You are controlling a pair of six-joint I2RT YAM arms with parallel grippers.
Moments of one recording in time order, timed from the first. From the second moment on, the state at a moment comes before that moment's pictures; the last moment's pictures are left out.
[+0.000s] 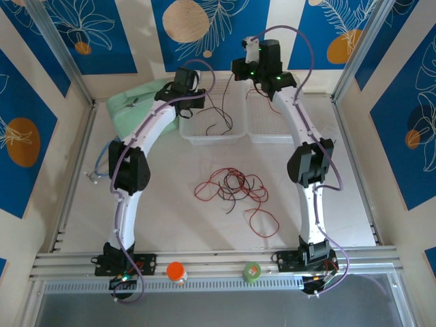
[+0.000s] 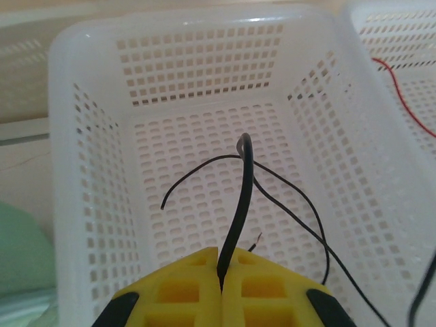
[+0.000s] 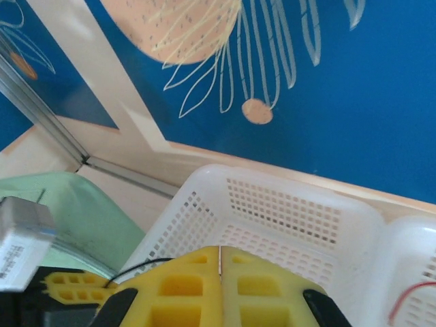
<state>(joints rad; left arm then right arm) -0.42 2.27 2.22 -0.63 -0.03 -0.21 0.29 2.29 2.44 -0.51 -0.34 0.16</state>
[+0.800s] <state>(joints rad) -0.42 2.08 2.03 -0.65 -0.04 -0.10 0.36 2.61 2.62 -0.60 -0.35 0.25</state>
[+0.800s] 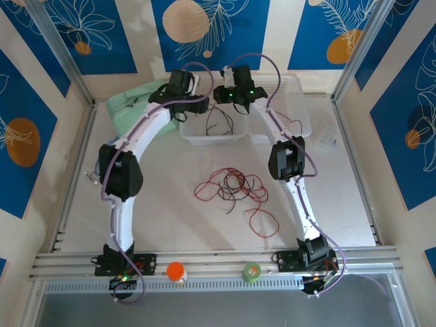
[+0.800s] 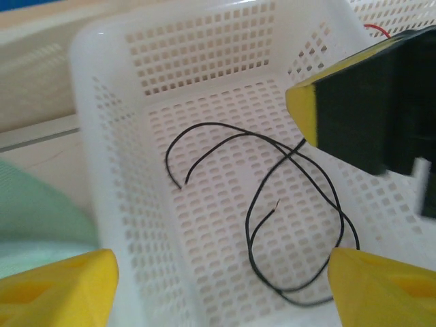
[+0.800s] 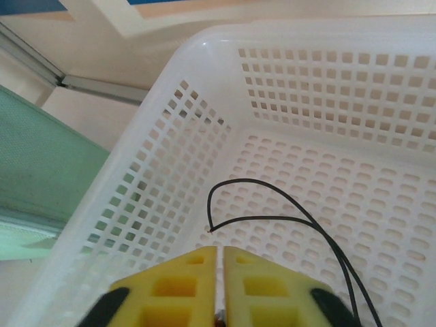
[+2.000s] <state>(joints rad) -0.87 1.45 1.17 -0.73 0.01 -0.23 0.47 1.29 1.29 -0.63 -0.14 0.30</state>
